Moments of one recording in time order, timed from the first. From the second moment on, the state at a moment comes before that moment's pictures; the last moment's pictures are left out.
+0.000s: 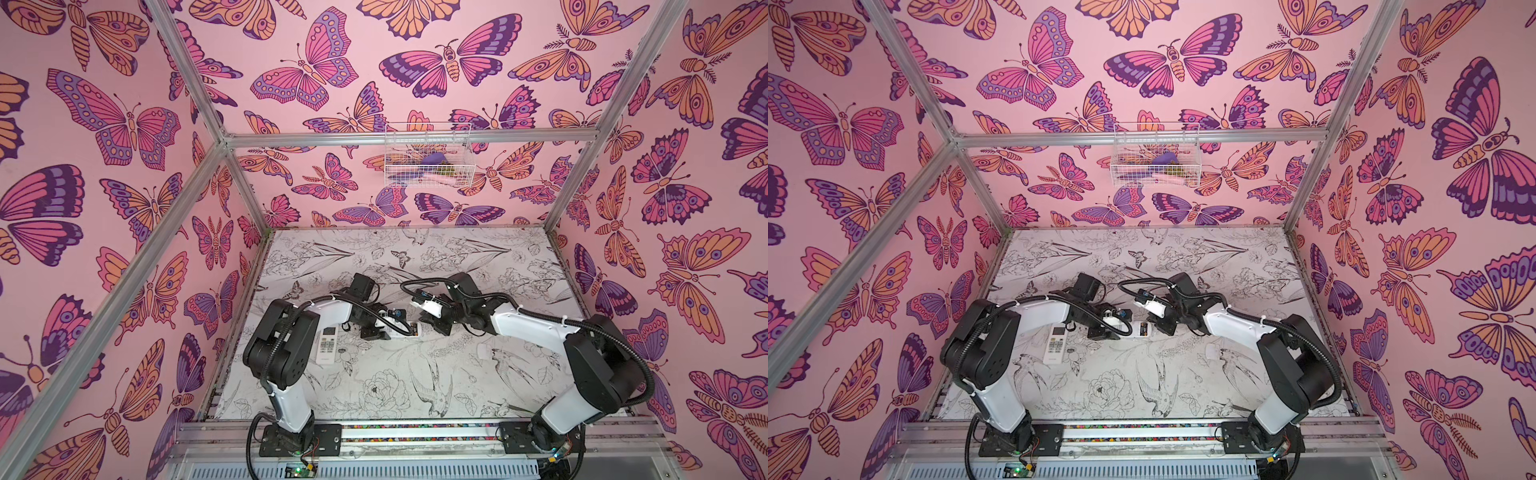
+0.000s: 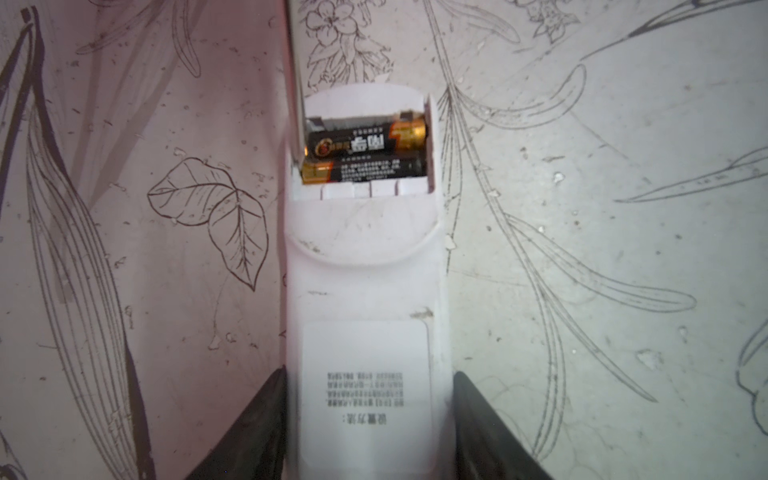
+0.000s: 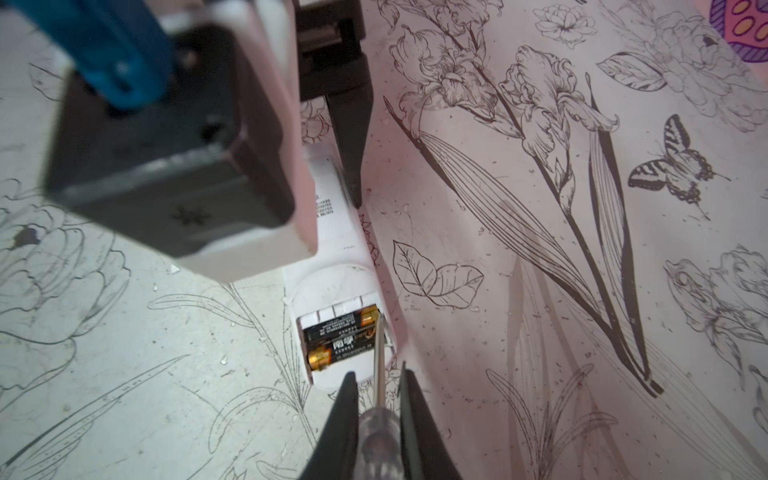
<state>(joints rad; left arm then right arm) -0.42 1.79 0.96 -0.38 0.50 1.16 0.61 1.63 0.94 -0.16 -0.41 -0.51</state>
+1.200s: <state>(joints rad) -0.44 1.80 0.97 -0.39 0.50 1.17 0.59 1.60 0.90 -0.15 -0.42 -0.50</state>
